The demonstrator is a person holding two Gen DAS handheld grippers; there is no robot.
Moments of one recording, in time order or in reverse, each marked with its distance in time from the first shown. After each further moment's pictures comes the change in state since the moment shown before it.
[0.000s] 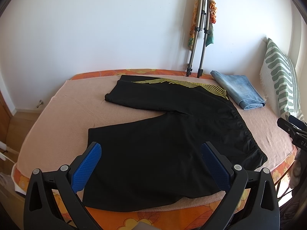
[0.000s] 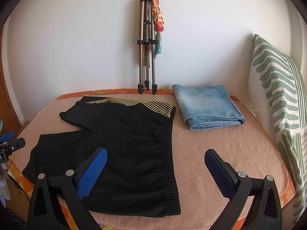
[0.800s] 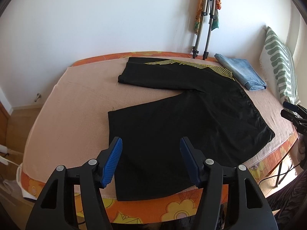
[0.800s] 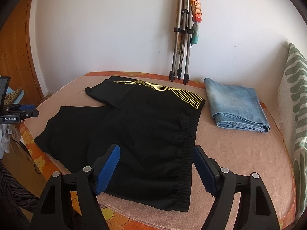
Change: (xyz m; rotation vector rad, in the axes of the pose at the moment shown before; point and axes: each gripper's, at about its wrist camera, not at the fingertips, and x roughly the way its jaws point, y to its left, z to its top) left arm 0.006 0.070 -0.020 0.047 0.128 -0.049; right arm 0.013 0.011 -0.019 -0.188 0.087 0.225
